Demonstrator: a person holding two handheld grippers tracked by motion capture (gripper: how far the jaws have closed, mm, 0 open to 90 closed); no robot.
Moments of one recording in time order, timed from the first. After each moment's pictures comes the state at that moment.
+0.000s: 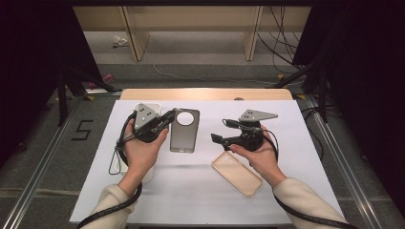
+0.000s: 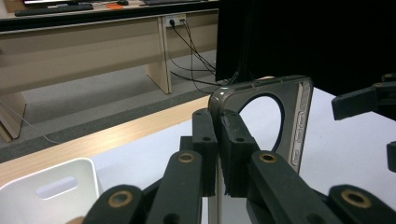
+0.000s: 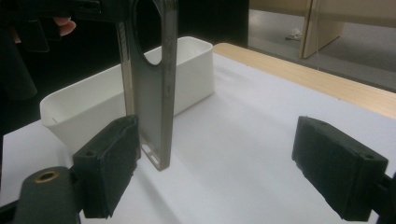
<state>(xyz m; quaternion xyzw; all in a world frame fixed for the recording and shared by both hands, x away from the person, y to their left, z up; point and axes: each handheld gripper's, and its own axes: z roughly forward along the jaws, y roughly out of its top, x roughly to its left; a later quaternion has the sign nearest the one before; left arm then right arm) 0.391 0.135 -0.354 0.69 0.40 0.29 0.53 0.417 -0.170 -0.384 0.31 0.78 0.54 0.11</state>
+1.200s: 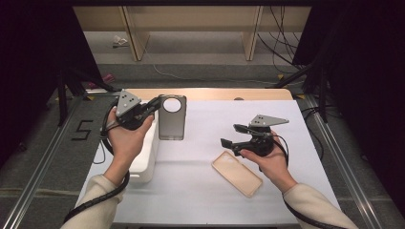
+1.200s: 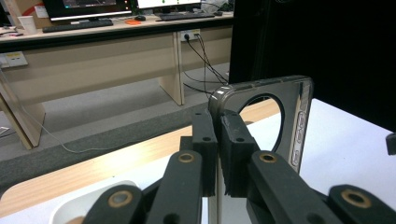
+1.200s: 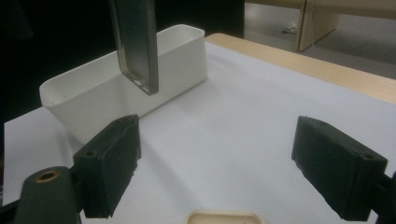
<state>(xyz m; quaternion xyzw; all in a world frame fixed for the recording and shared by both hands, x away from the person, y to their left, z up) 0.405 0.168 -0.326 0.67 0.40 0.32 0.54 0.406 -0.195 -0.391 0.32 0.78 0.53 0.11</state>
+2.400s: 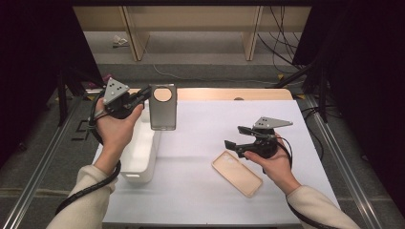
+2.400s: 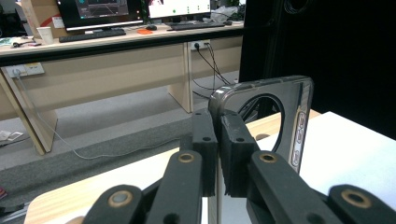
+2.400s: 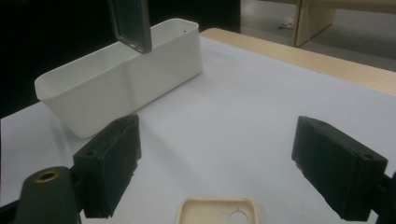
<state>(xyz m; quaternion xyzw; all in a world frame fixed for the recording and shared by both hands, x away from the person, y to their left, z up) 0.419 0.190 -0.306 0.66 0.41 0.33 0.54 0.403 -0.205 -0.396 0.33 0.78 0.52 0.11</state>
